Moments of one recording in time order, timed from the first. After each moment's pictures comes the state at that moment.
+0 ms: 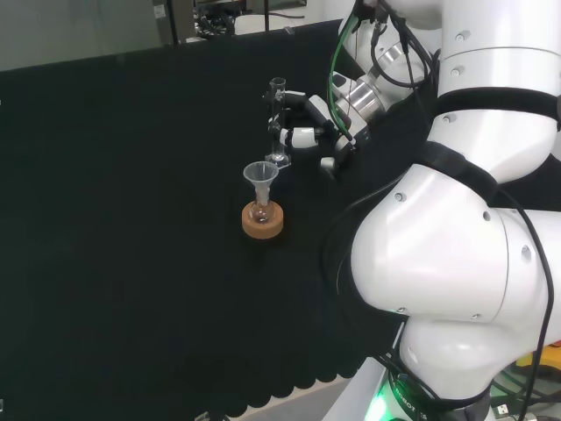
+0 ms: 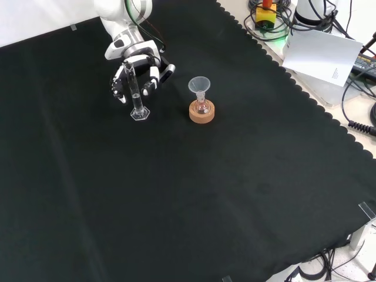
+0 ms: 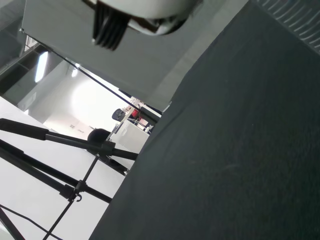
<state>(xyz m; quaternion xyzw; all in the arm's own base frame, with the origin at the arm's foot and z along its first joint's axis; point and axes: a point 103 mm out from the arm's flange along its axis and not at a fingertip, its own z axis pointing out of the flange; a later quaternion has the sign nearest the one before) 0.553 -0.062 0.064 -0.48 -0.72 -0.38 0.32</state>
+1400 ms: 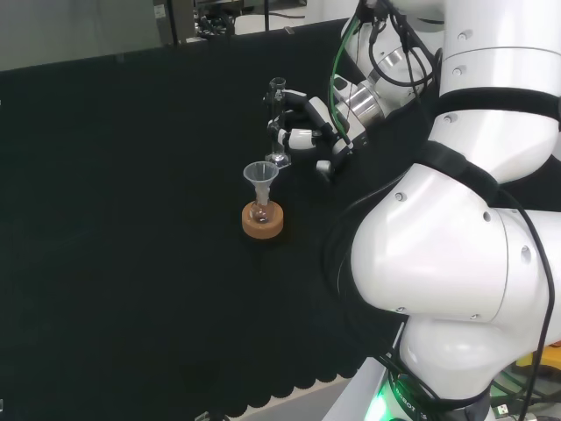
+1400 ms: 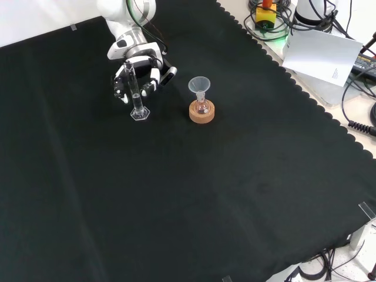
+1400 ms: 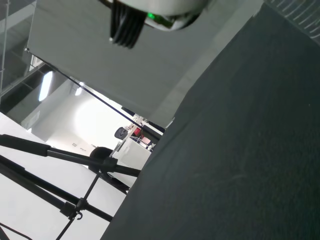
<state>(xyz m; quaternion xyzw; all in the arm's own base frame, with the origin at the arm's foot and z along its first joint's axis) 0.553 -0.056 0.062 -0.49 -0.71 -0.41 0.31</state>
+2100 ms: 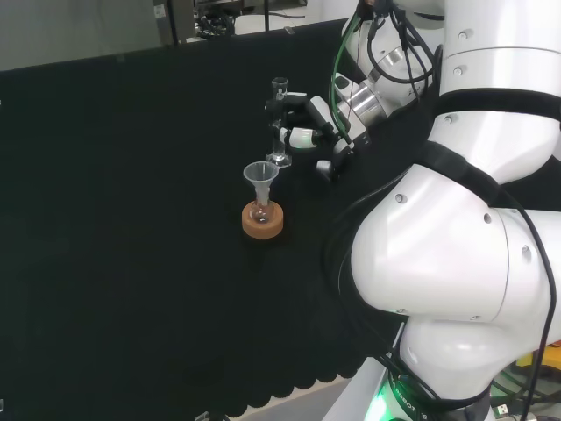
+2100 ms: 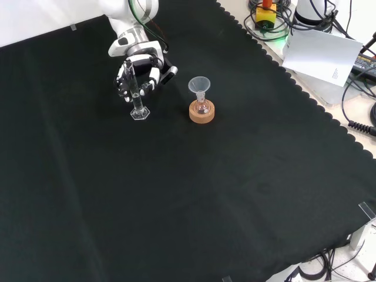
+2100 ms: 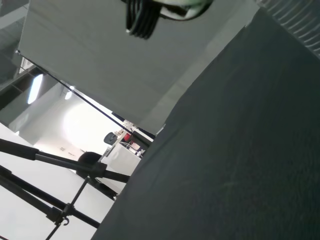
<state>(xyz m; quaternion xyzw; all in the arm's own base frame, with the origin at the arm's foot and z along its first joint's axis) 0.551 -0.059 0.065 -0.51 -0.71 -0.40 0.29</state>
